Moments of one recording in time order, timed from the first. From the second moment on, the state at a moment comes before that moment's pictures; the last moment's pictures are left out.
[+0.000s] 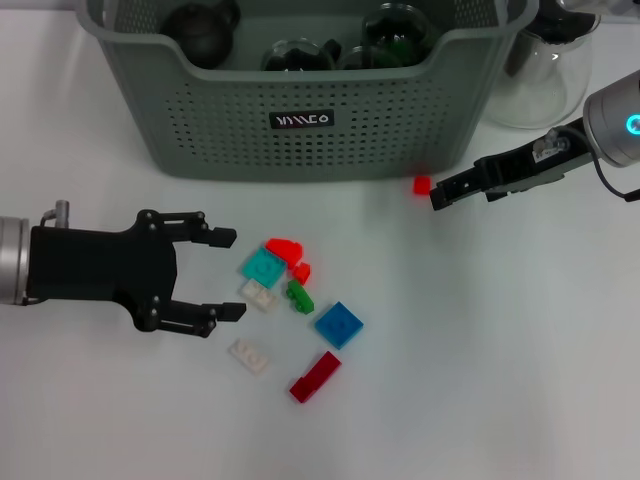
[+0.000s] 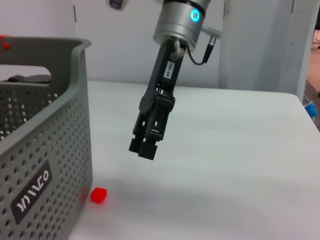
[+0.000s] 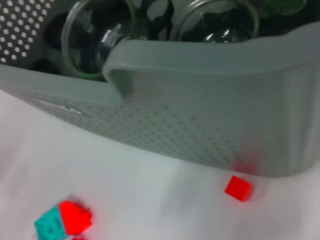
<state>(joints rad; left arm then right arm) -0.47 -2.08 0.60 0.75 2.25 1.76 -1.04 0.72 2.10 -1.14 -0.99 -2.50 -1.39 2.73</state>
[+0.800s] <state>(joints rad) -0.47 -2.09 0.62 0.75 2.25 1.76 -1.02 0.77 2.10 -1.23 -0.91 -2.50 -1.27 2.75</state>
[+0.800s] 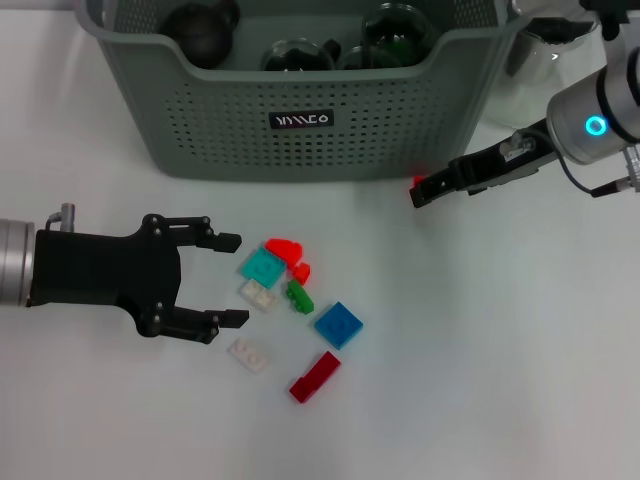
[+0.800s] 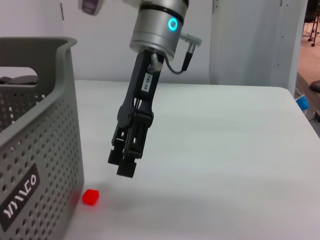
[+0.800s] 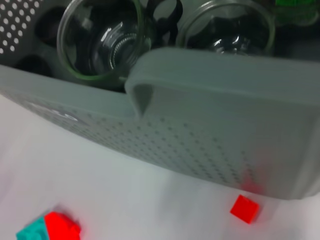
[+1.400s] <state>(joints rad) -0.47 -2.09 0.62 0.75 2.25 1.76 -1.00 0.77 2.10 -1.30 -0.86 -2.50 -1.18 2.75</state>
